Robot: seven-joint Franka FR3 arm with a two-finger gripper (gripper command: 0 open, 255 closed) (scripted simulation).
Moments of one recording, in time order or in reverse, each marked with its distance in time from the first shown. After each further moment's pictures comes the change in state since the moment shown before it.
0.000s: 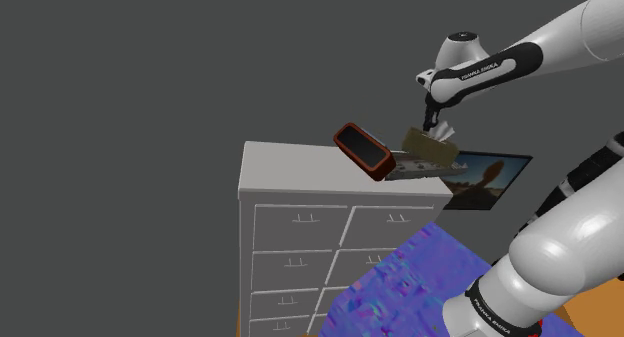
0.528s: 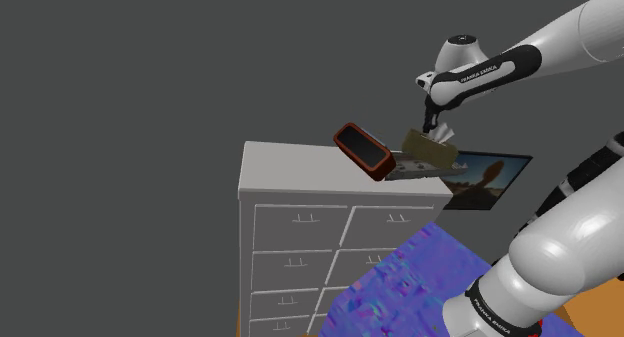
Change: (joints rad) arm -0.003 0.006 -0.003 -0.013 -0.006 0.019 0.005
